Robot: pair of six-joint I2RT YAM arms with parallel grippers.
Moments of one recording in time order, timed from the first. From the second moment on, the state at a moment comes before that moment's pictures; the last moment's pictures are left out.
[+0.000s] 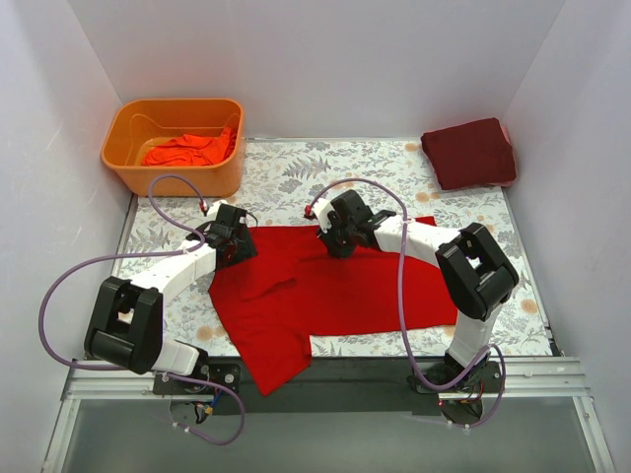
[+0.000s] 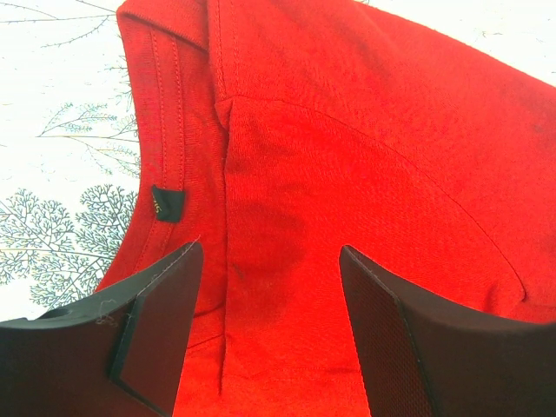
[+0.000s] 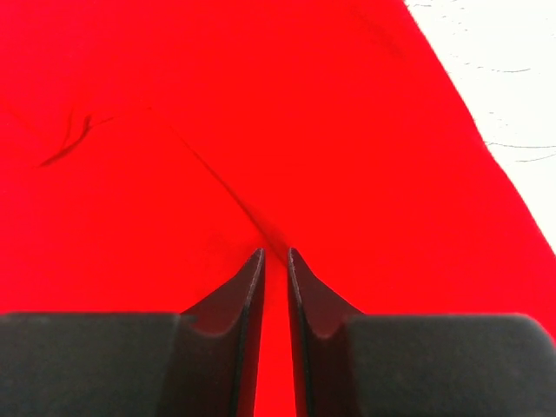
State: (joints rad) left arm -0.35 1.41 0.79 -0.40 -0.31 -0.64; right arm 0.71 1.82 1.16 -0.27 -0.22 -0.24
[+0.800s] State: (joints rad) left arm -0.35 1.41 0.79 -0.40 -0.31 -0.64; right arm 0.72 1.87 1.20 -0.28 -0.16 -0.29
